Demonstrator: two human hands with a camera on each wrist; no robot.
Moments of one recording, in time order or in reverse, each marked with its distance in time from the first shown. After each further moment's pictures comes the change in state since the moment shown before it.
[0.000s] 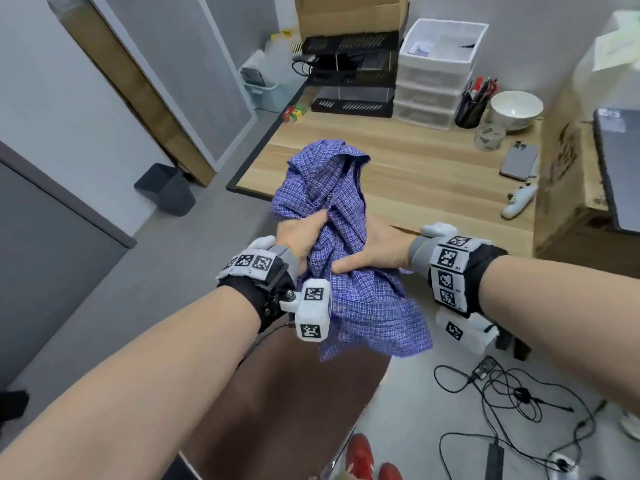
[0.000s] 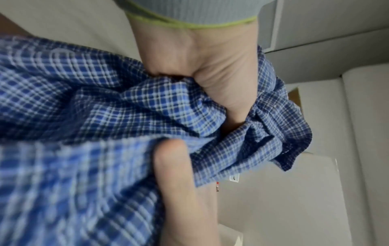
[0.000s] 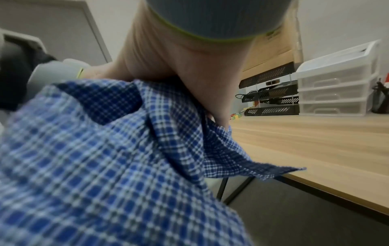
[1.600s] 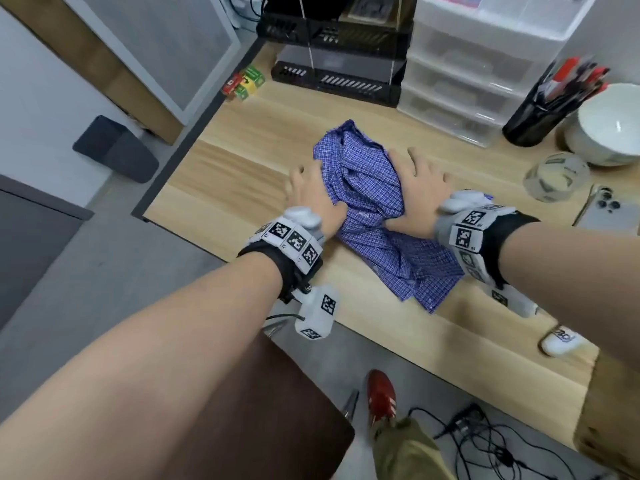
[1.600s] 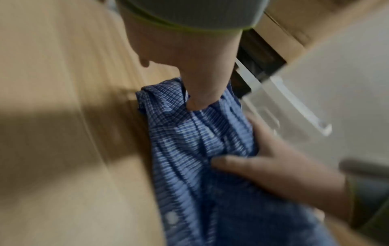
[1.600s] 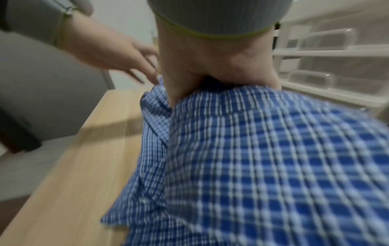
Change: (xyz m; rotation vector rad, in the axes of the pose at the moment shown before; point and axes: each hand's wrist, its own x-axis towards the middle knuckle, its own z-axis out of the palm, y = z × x) left_hand 0.381 0.026 0.244 1.061 0.156 0.239; right_hand 0.299 0.181 -0.316 -0.900 0.236 0.203
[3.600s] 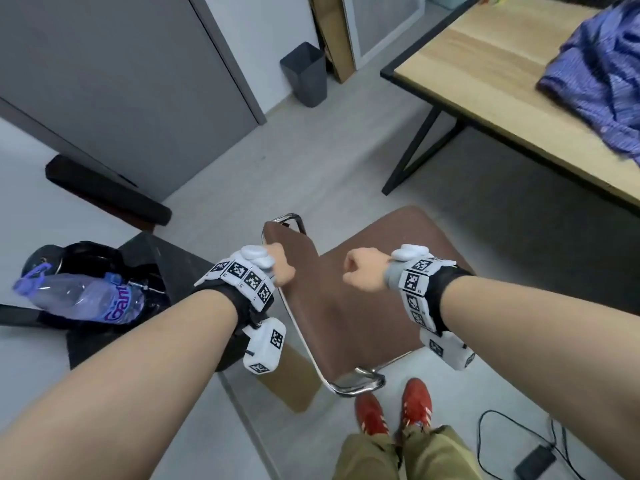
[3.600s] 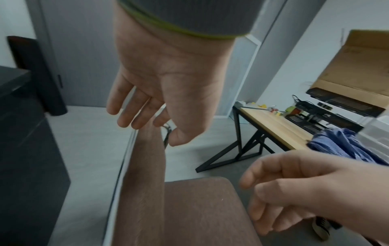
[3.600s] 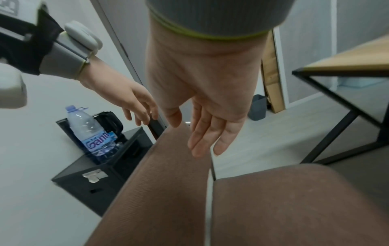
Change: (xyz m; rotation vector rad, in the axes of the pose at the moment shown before) left_hand -0.504 -0.528 -0.186 0.441 -0.377 -0.550; right_hand -0.469 -0.465 0.212 0.149 -0.712 -0.328
